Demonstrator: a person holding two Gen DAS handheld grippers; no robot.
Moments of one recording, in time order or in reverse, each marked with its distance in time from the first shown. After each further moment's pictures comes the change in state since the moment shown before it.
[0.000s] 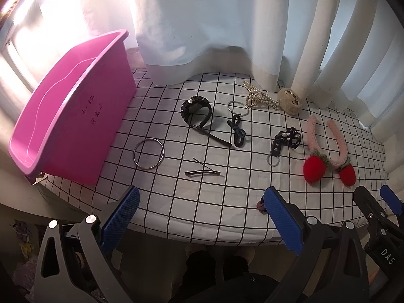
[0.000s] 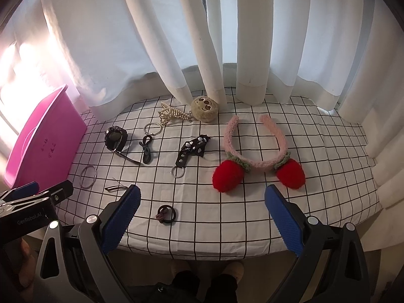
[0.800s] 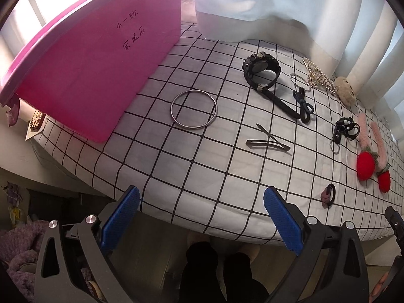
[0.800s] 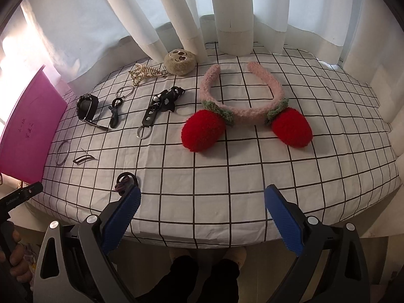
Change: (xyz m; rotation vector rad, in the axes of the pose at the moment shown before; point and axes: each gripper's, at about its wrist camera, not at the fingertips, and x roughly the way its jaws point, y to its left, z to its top) left arm 0.084 0.088 -0.048 -0.172 0.084 0.046; right arm 0.075 -0.061 -0.052 0.045 0.112 0.024
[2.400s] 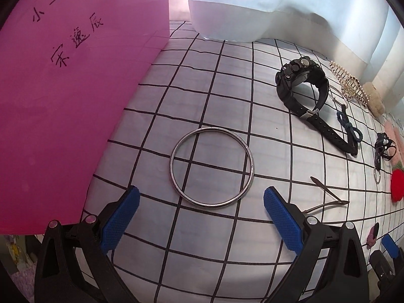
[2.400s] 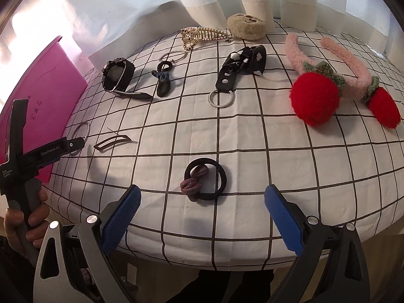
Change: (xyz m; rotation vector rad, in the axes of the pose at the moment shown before) left arm 0.100 0.020 0.071 0.115 -0.052 -0.050; right arm 0.083 0.111 -0.035 -0.021 0.019 0.099
